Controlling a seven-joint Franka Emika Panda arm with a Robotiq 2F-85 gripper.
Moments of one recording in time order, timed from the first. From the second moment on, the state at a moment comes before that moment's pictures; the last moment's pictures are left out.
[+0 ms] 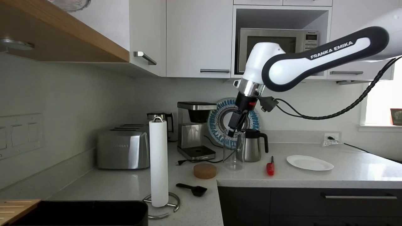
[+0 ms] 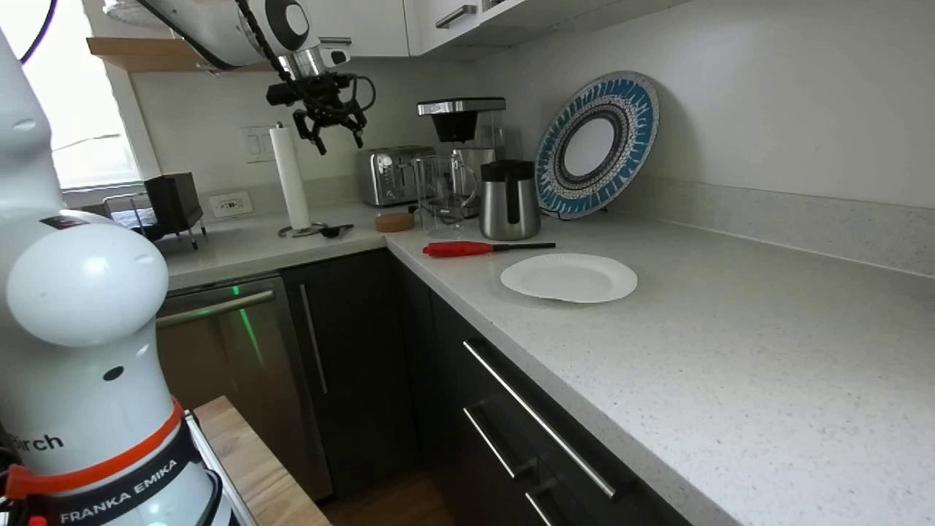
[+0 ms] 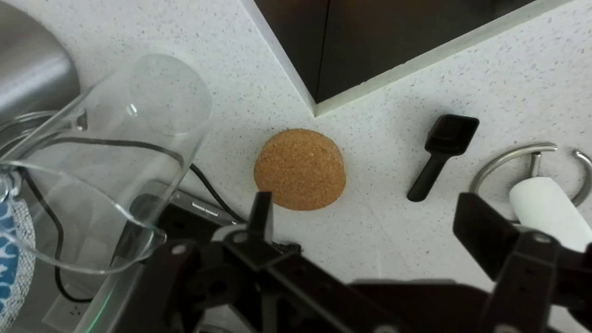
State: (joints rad) arm 0.32 -0.10 0.32 -1.97 -0.11 2.24 -0.01
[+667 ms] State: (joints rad) arm 0.34 0.20 0.29 -1.82 -0.32 2.32 0.49
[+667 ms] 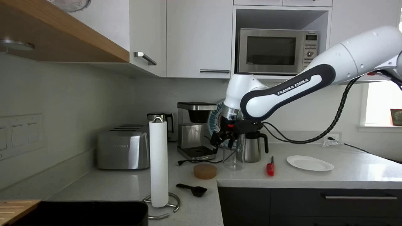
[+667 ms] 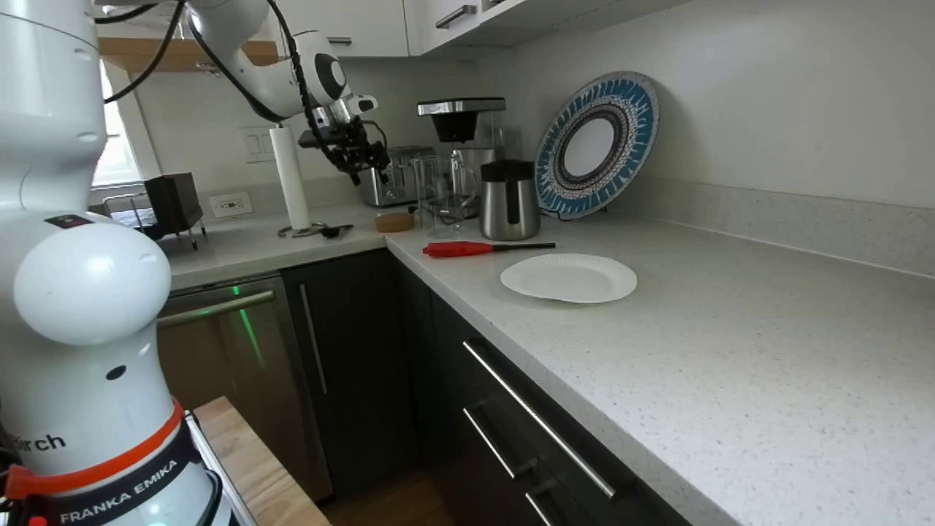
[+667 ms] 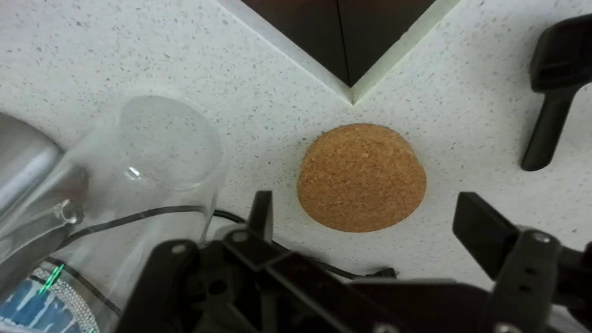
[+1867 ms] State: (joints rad) arm 0.58 0.58 0.06 -1.49 -0.59 2.40 0.97
